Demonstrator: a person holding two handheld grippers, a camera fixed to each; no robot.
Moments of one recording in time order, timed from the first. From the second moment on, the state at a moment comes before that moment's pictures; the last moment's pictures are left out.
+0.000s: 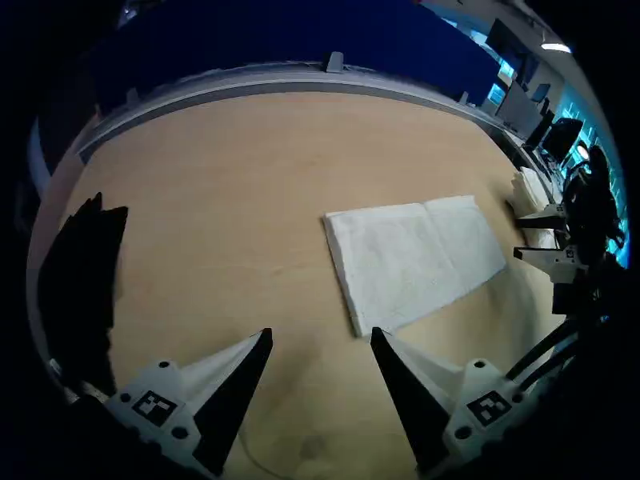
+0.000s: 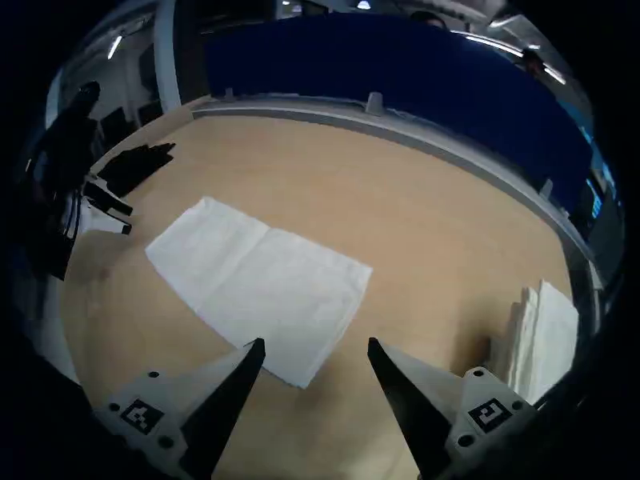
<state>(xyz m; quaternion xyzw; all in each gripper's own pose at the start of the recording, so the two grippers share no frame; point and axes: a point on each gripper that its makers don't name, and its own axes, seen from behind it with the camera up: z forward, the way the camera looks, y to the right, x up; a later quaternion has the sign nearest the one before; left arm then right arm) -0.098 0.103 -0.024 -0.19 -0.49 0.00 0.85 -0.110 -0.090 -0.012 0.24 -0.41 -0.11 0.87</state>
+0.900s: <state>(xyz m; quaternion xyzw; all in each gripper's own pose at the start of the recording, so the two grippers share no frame) -0.089 0.049 -0.118 -0.10 -0.49 -0.04 0.86 -0.146 -0.090 -0.044 0.31 -0.45 -0.17 0.82</state>
